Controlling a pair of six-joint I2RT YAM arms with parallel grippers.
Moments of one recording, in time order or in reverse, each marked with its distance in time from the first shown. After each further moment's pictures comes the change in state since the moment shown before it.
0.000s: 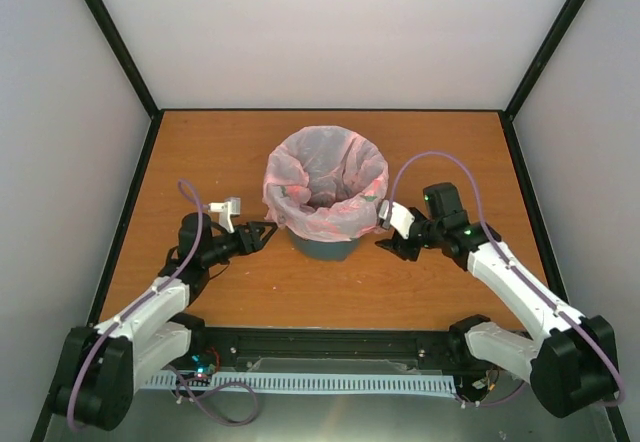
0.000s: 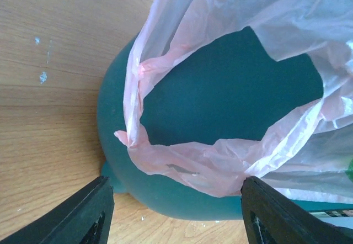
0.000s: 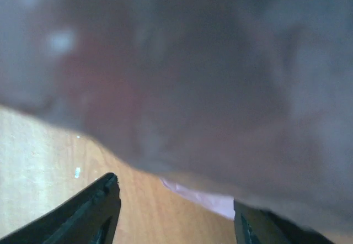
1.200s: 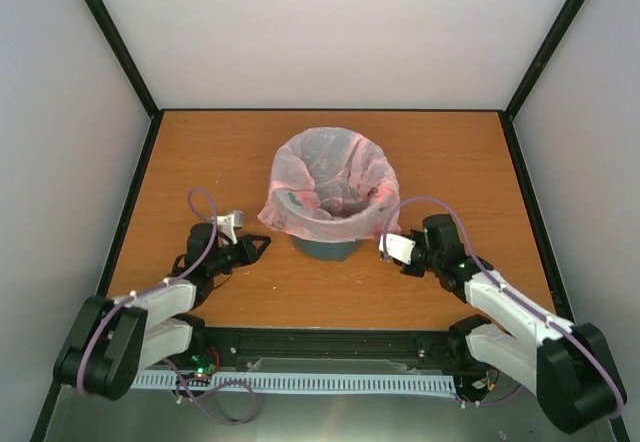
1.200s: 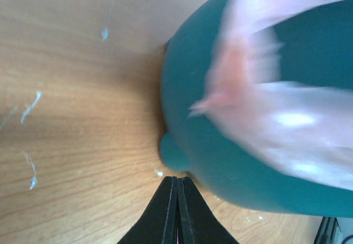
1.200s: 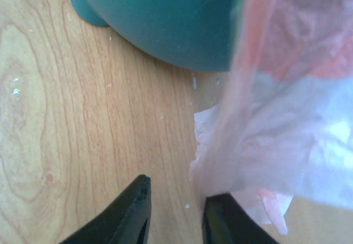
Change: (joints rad) left arm -0.020 0.240 -0.120 0.237 -0.047 -0.008; right arm 0.043 -0.033 -0.356 0.418 0.262 -0.279
